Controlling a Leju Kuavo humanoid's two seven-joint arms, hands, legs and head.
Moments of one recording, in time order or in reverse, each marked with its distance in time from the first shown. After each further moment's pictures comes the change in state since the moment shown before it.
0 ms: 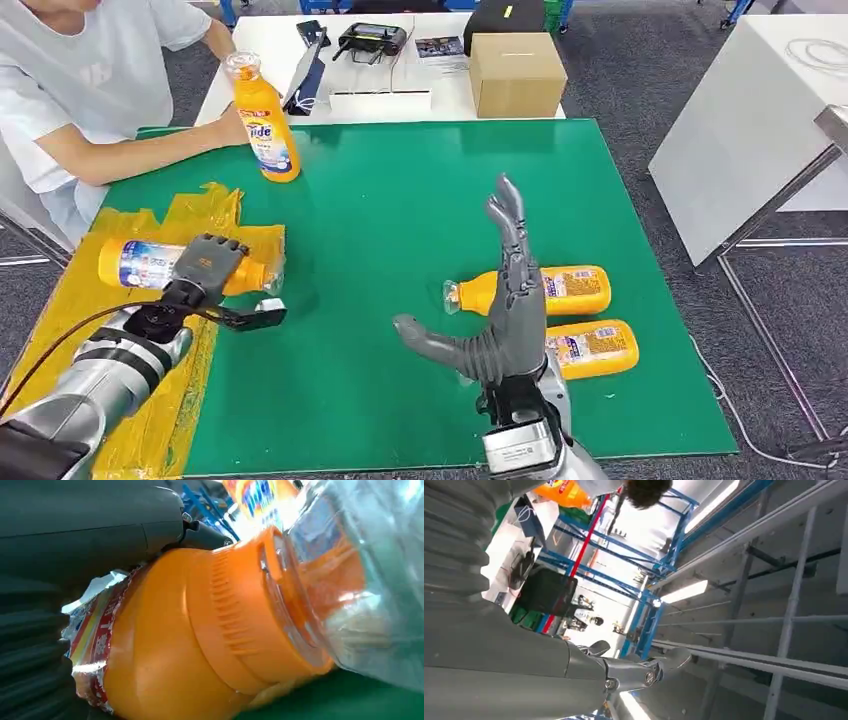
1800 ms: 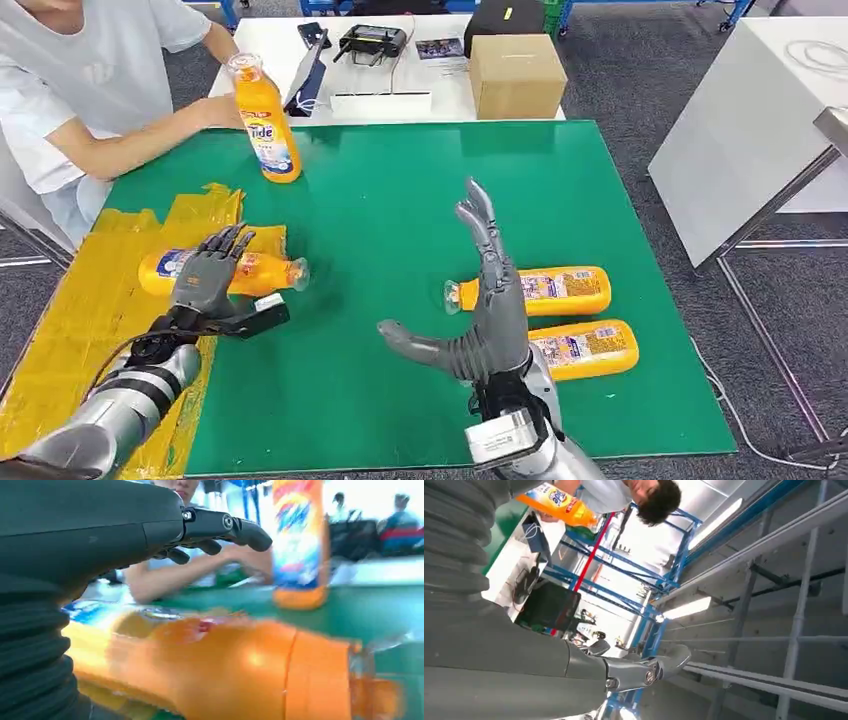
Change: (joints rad) left arm 0.132 -0.053 0.223 -0.050 0.421 0.234 -0.287; right arm -0.020 0.001 0.025 0.047 -0.005 0.024 0.009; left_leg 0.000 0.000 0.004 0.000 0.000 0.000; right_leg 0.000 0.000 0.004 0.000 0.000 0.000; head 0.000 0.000
